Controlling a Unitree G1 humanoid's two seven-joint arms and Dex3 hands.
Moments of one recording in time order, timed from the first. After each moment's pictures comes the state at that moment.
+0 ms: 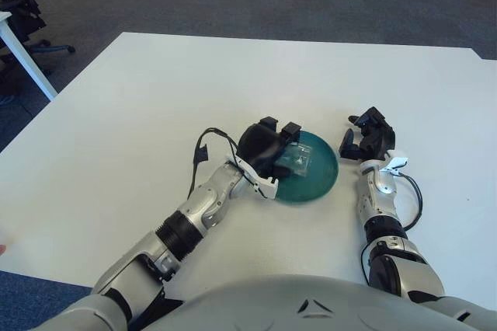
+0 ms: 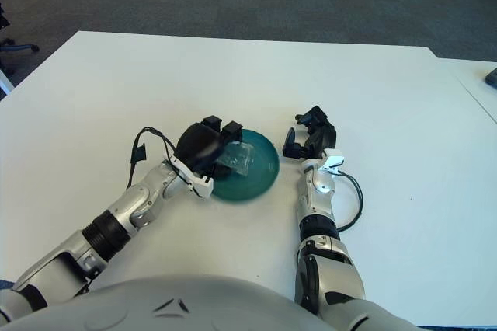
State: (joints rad) left arm -0.27 0.23 -0.67 0.16 1.00 -0.09 0.18; right arm -0.27 0.00 -0.30 0.79 0.17 -0.62 0.02
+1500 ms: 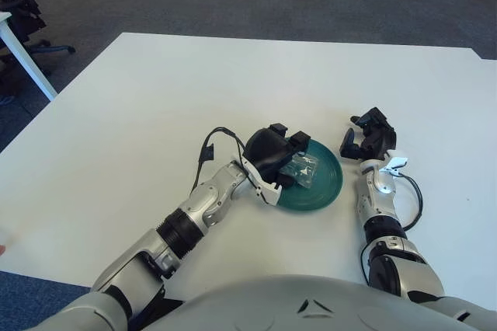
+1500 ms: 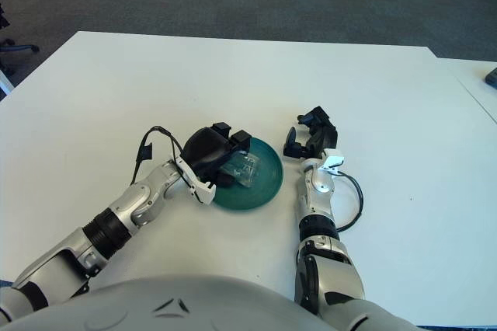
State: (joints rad) left arm -0.29 0.22 -0.69 0.16 1.00 -0.20 0.13; right arm -0.27 0.00 -0.29 0.78 0.17 -0.63 -0.03
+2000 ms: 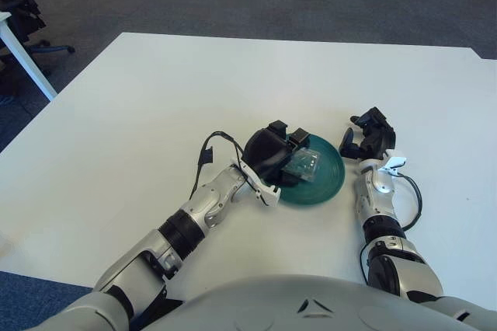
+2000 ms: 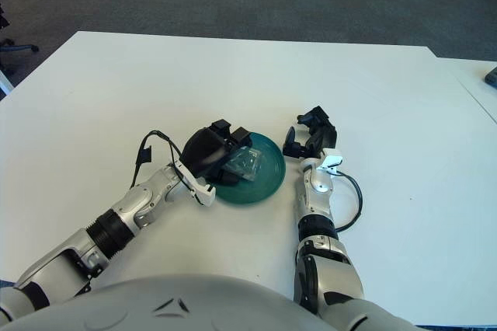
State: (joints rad) left arm -0.27 0.24 -0.69 0.21 1.02 -0.23 0.24; right arm -0.27 0.01 -0.28 0.78 0.14 -0.63 -0.06
